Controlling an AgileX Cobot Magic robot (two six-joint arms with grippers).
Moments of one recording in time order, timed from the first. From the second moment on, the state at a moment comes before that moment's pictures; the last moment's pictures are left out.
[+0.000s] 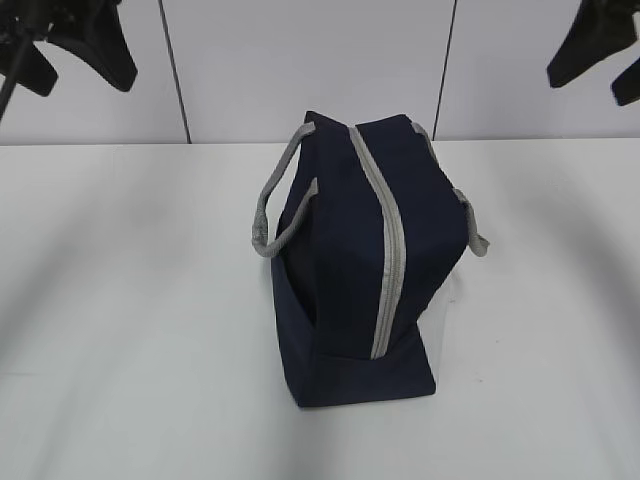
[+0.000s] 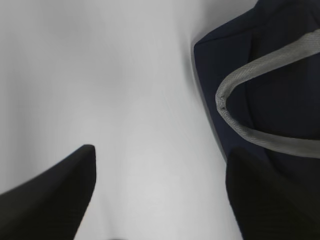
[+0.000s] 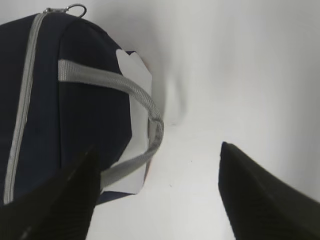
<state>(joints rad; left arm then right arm) -0.32 1.58 -1.66 -0.06 1.24 -0.12 -0.07 1.64 -1.62 0.38 1.23 -0.13</state>
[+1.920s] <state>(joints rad) -0.37 0.29 -0.53 0.03 1.08 -0.12 -0.07 0.12 -0.51 0.01 1.15 -0.05</state>
